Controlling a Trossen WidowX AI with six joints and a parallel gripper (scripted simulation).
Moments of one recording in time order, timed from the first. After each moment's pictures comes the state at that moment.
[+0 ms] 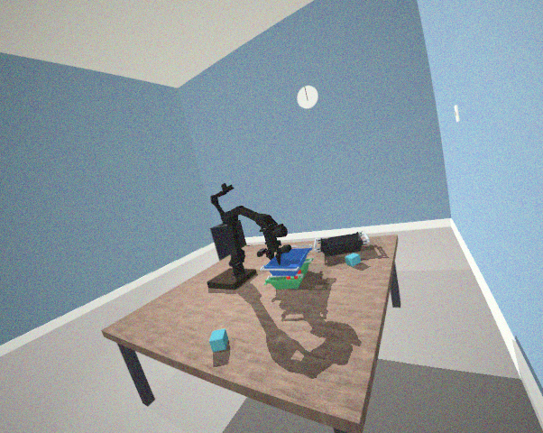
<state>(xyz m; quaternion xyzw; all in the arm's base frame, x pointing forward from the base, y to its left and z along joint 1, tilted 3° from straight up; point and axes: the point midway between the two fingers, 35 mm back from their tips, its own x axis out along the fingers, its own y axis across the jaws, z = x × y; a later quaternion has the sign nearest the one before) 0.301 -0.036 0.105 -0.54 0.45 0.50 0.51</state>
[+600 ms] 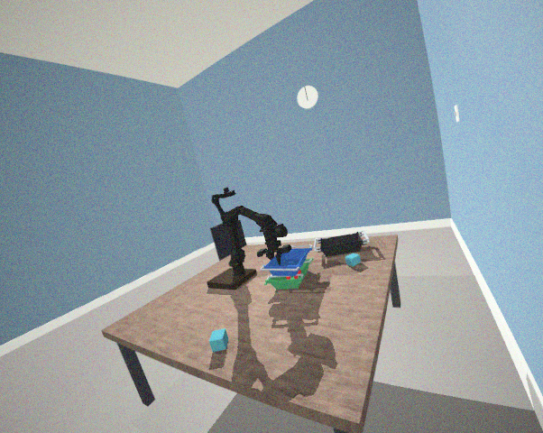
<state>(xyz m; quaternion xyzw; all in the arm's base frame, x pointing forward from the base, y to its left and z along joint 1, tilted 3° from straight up) 0.301 -0.036 0.105 -0.54 0.45 0.50 0.51</state>
